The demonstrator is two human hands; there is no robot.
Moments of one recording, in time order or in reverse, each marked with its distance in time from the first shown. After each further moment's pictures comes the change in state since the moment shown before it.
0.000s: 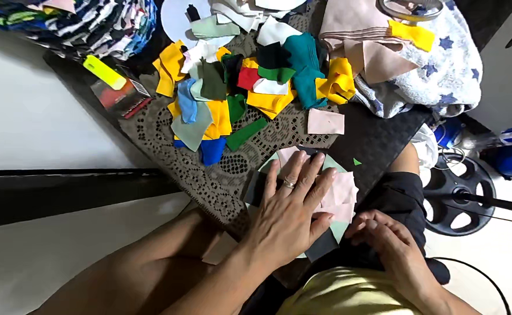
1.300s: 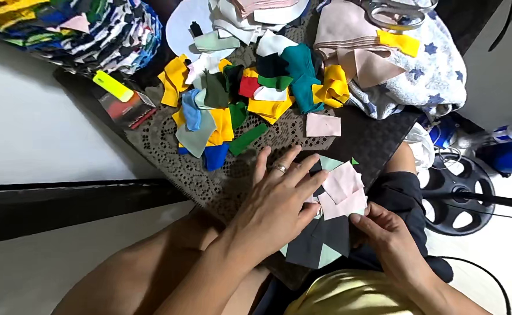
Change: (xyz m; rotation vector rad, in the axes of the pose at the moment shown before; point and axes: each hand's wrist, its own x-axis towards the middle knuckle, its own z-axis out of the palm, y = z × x) left_hand 0.018 -0.020 -0.031 -0.061 -0.034 0.042; right_hand 0.012 -0.015 0.025 0.041 0.186 0.108
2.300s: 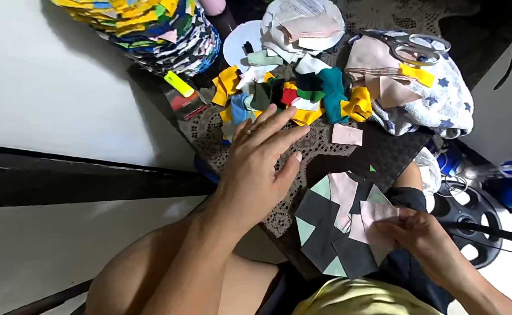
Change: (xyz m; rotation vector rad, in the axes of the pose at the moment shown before) left_hand -0.010 -0.023 -0.066 -0.084 0.381 -0.198; right_hand 0.000 -0.043 -0.018 -0.445 -0.088 -0.047
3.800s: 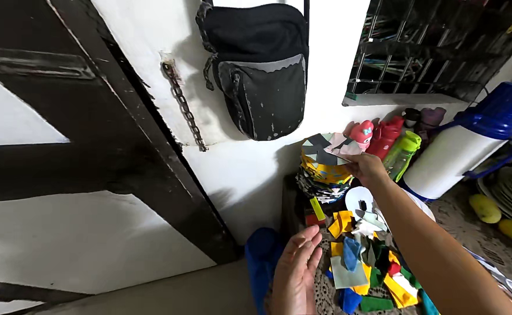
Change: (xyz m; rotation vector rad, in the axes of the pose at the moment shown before) left_hand -0.007 -0.056 -0.091 -1.569 1.128 -0.817; right_hand 0.277 -0.346 0.294 0.096 -0.152 -0.244
